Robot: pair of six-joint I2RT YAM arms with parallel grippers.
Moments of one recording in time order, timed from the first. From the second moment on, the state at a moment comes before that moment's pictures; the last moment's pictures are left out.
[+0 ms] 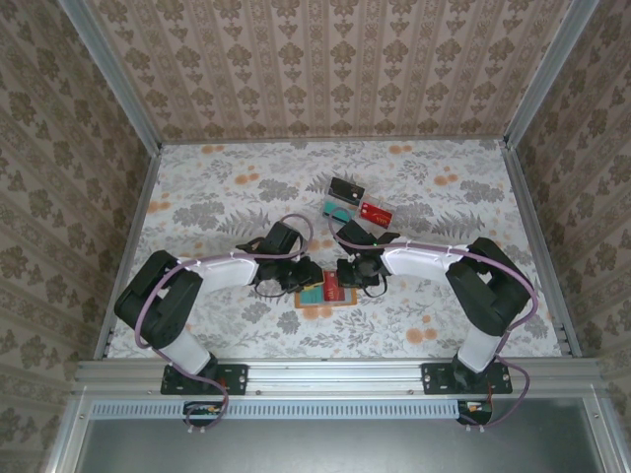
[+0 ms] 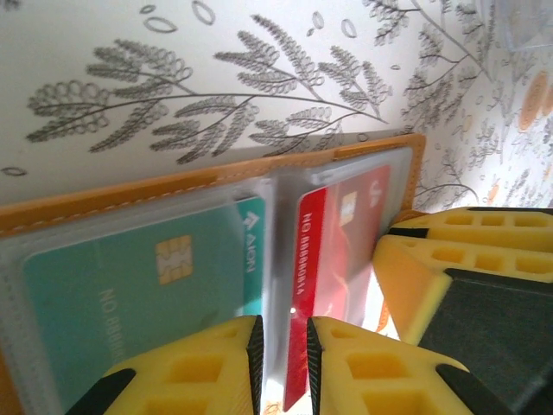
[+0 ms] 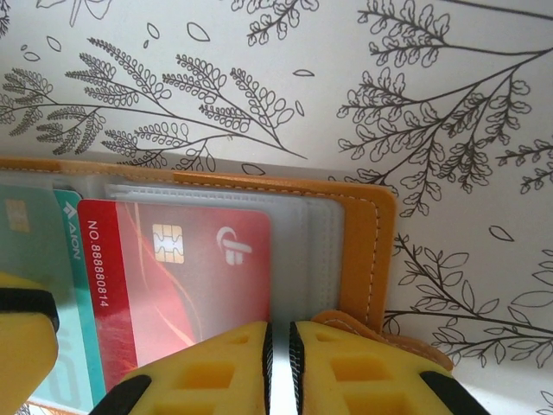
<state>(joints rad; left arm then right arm) -0.70 1.60 0.75 -0.16 0.50 -0.91 0.72 1.74 1.00 -0.49 -0.11 0.71</state>
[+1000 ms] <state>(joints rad) -0.70 1.68 0.73 0.01 0.64 -0.96 0.71 1.74 1.00 -0.49 -0.13 0.71</state>
